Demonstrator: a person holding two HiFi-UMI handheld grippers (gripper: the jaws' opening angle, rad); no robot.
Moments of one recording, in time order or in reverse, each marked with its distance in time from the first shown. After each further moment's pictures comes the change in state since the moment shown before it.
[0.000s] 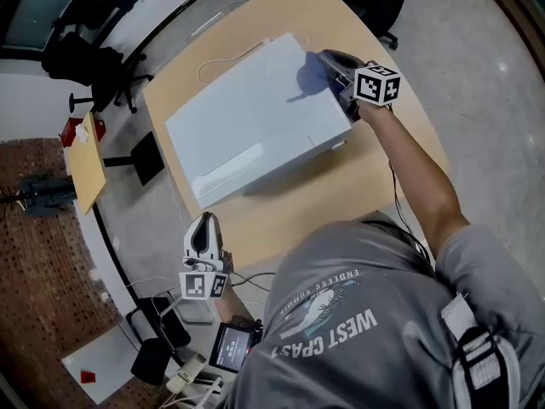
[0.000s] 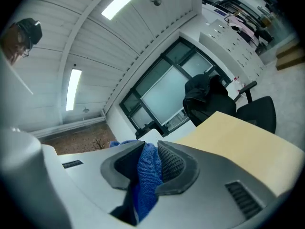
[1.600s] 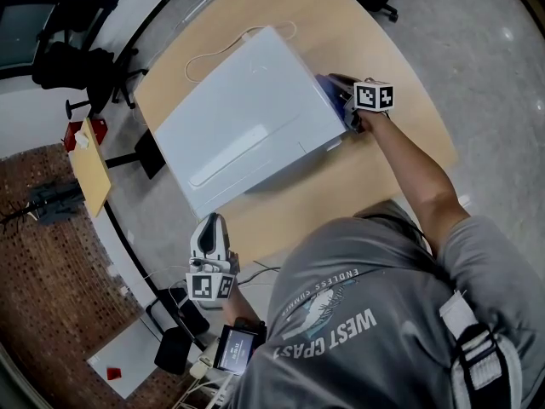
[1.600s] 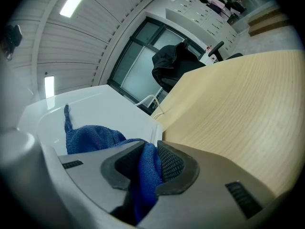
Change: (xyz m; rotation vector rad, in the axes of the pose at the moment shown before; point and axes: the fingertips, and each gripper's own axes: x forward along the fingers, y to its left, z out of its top) left arm 0.045 -0.019 -0.019 0.011 0.128 -0.045; right arm -0.025 -0.119 -0.165 0.274 0.193 -0.128
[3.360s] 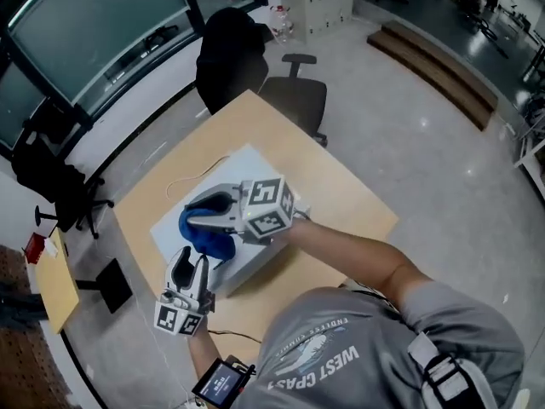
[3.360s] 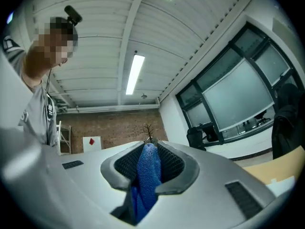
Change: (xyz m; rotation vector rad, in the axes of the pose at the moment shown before) left arm 0.028 0.039 0.111 -0.114 -0.482 -0.460; right arm -0.012 0.538 0.043 -0.701 -0.025 0.681
